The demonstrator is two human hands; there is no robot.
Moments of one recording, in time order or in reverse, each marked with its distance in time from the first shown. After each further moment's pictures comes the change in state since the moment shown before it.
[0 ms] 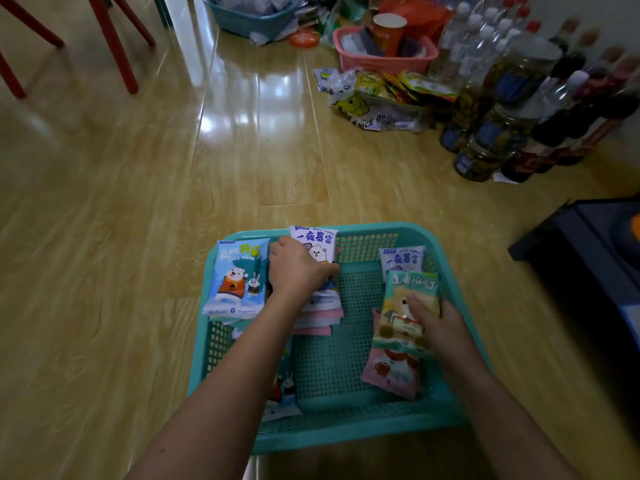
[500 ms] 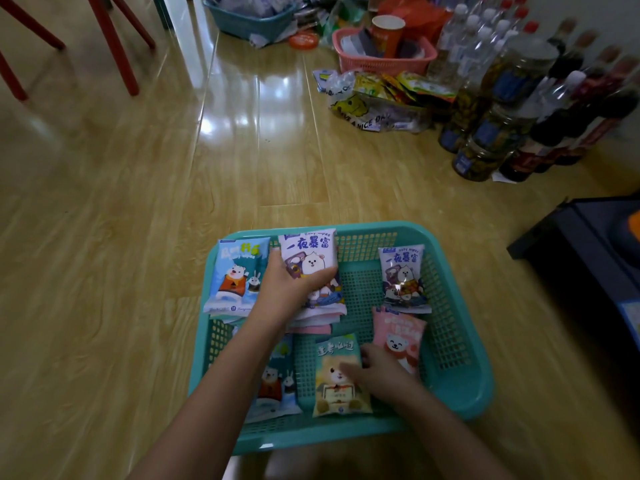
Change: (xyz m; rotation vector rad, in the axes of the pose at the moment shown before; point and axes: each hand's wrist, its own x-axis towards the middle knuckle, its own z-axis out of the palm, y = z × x) left_hand -0.049 -0.022 -0.026 -0.769 -0.190 0.087; right_hand -0.027 0.038 0.047 -0.577 -0.478 0.157
